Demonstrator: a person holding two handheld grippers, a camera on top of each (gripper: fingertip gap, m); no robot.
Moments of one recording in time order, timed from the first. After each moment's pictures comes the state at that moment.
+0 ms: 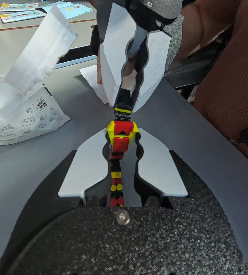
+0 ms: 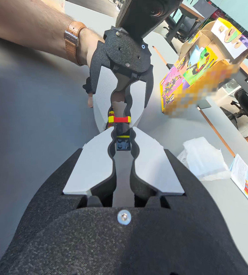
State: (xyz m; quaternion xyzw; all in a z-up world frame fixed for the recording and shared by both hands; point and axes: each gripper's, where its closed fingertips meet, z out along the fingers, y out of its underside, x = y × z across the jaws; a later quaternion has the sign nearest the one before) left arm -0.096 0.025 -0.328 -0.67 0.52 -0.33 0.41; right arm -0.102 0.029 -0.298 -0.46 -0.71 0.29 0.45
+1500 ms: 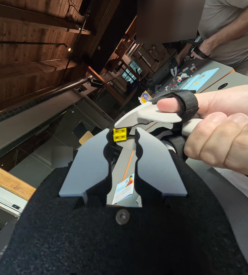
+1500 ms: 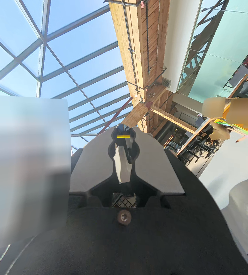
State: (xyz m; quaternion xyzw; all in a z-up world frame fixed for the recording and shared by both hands) left arm -0.059 0.097 -0.135 -0.48 0.44 0.07 0.76; right arm -0.075 0.096 -0.131 -0.43 -0.05 0.88 0.19
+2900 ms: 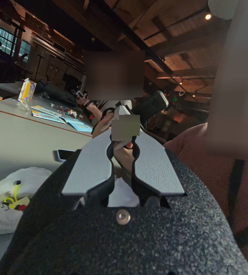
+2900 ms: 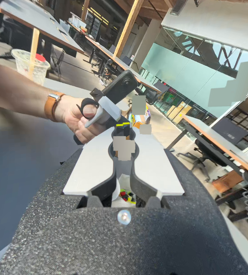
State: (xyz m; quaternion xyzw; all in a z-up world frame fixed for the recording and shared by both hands) left arm -0.103 0.102 -0.167 -0.54 0.24 -0.59 0.55; right arm -0.098 0.101 -0.167 -0.35 -0.63 0.38 0.58
